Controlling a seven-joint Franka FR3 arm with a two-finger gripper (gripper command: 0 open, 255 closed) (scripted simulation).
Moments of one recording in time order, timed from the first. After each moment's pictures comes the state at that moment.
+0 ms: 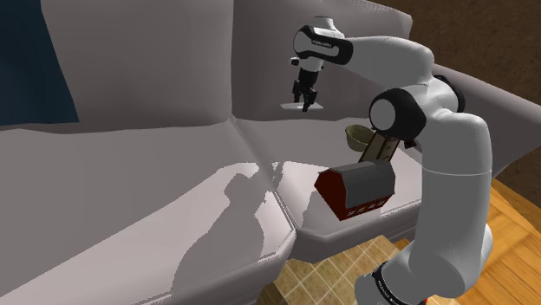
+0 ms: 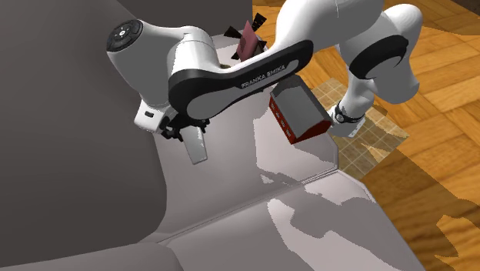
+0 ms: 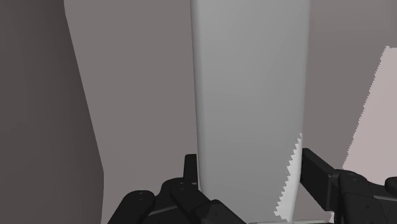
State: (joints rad) arm -0.07 0.60 -0.30 -1.14 0.14 1.62 -1.67
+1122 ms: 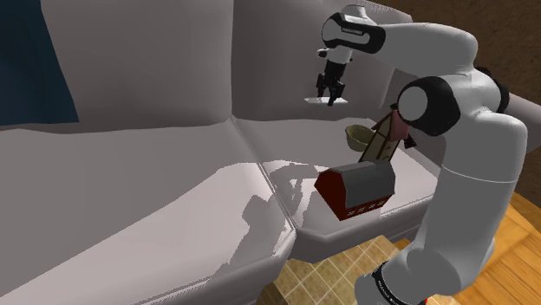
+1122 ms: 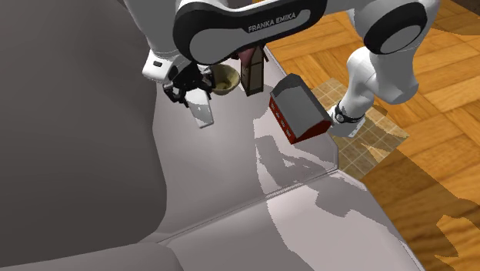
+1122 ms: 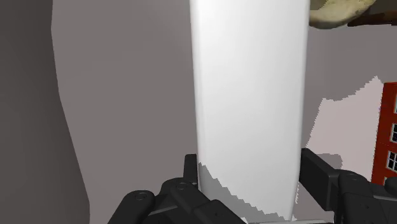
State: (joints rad) arm -0.13 0.43 -0.34 -1.28 0.10 1.59 -1.78
